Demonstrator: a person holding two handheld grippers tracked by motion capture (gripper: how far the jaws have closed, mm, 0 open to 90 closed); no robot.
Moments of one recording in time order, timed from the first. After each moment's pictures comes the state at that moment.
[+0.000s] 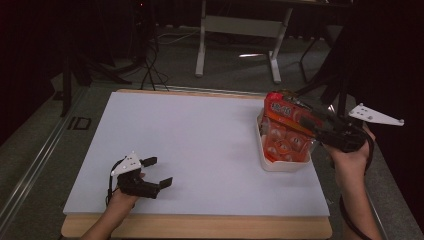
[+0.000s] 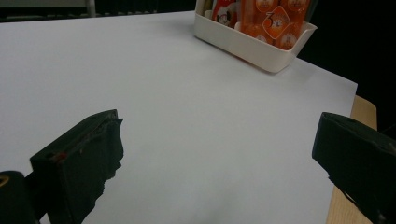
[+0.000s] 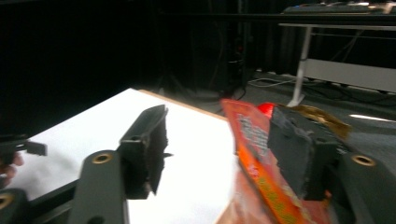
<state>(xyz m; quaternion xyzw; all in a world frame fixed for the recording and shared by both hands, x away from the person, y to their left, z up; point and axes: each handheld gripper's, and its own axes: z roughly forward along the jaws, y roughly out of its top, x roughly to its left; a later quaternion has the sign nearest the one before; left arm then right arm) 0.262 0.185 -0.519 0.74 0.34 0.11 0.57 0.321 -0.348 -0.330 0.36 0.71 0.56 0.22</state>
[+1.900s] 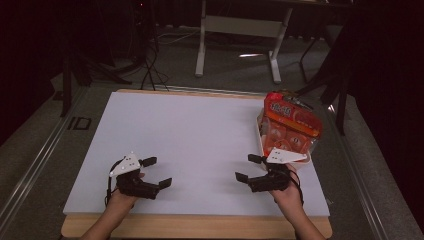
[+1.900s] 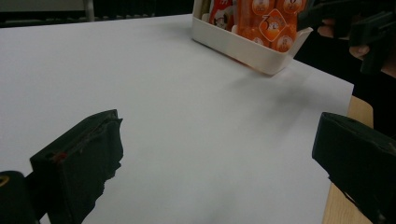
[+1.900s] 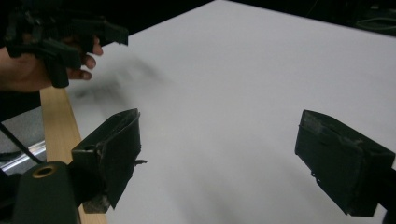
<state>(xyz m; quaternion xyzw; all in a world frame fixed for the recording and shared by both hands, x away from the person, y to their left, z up) 0.259 0.187 -0.517 0.74 0.34 0.11 0.57 0.294 -0.234 -0.472 0.28 0.80 0.52 0.07</state>
